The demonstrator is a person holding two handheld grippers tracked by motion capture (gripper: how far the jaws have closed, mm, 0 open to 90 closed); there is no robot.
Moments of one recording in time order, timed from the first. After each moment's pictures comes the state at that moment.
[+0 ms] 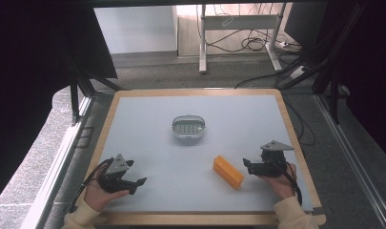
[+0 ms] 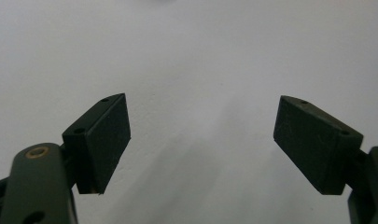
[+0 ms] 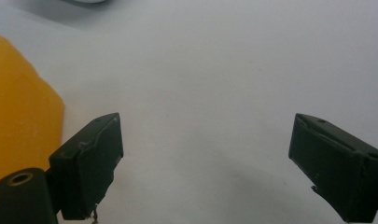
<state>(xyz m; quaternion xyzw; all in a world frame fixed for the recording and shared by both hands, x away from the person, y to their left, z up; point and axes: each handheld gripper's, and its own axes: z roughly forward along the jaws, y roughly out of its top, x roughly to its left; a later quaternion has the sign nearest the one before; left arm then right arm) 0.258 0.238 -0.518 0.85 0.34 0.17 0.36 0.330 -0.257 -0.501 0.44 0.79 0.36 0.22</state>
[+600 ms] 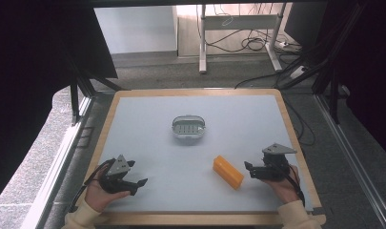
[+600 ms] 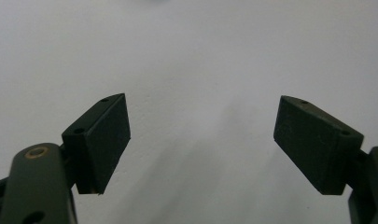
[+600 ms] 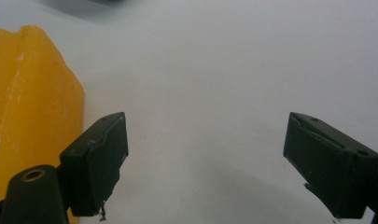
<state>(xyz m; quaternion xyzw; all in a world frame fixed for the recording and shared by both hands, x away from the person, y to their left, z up) 0.254 0.237 -0.517 0.85 0.34 0.17 0.37 0.316 -0.259 -0.492 0.44 0.80 0.36 0.21</state>
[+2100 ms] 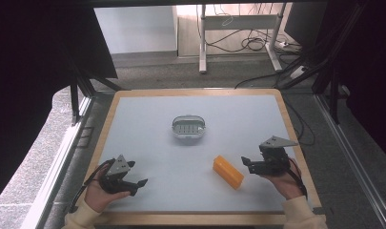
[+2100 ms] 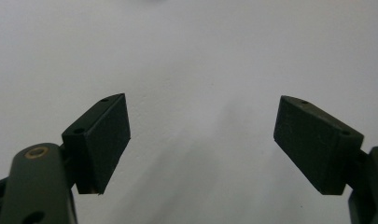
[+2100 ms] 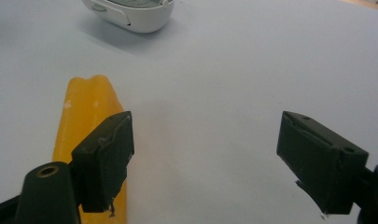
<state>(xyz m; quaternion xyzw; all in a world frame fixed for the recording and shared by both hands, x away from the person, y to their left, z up) 0.254 0.236 -0.516 0.85 0.33 0.16 0.36 0.313 -0.244 -0.453 0.41 0.81 0.37 0.20</state>
